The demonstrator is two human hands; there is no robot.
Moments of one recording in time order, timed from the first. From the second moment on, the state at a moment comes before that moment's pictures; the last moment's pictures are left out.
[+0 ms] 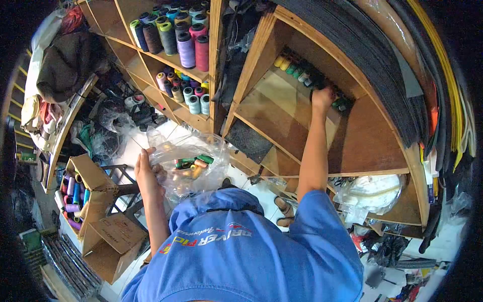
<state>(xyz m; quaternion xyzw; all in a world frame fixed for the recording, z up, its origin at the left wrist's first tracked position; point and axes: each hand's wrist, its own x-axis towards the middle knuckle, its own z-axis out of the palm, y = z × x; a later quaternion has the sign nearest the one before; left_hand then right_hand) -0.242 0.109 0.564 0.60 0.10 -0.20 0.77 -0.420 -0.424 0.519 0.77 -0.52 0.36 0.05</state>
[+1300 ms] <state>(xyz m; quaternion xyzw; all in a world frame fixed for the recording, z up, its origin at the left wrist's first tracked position) -0.257 0.099 0.570 0.61 0.06 -0.22 0.75 -0.310 -0.069 0.372 0.96 -0.07 -0.16 -0.22</state>
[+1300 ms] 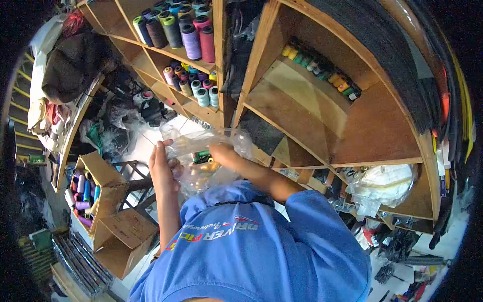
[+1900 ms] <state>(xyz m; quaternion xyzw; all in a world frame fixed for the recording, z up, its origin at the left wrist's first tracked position) -0.252 0.091 0.548 0.62 0.04 -0.24 0.75 -0.448 -0.288 0.602 0.59 -0.40 0.46 -0.53</state>
